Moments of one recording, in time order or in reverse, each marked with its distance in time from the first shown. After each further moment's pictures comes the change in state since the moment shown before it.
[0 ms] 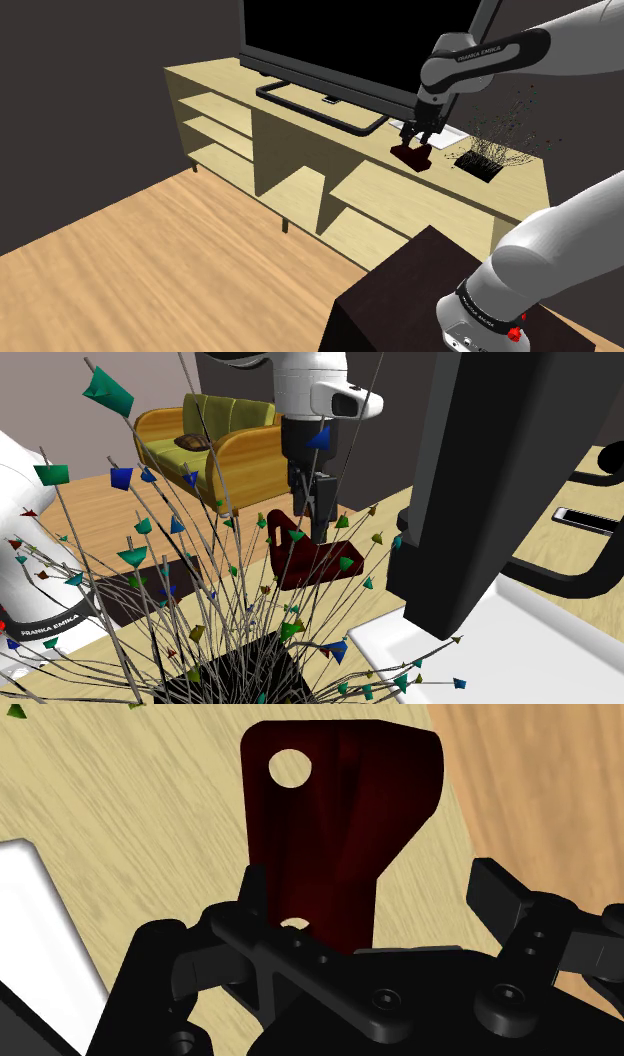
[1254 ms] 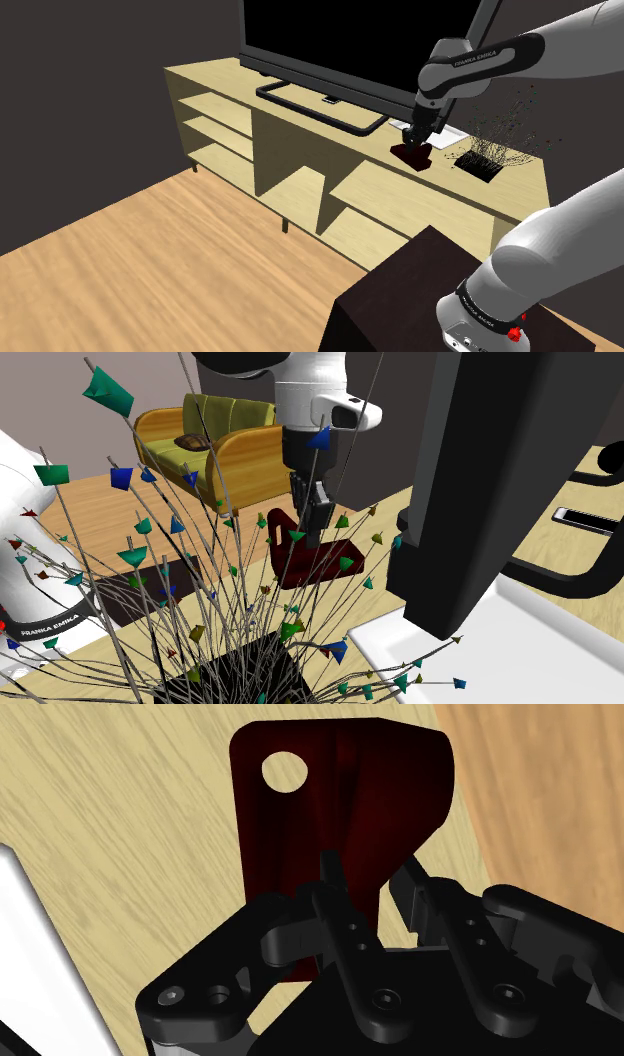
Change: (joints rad) arm 0.002 0.014 -0.002 -0.022 0.003 0.040 0.000
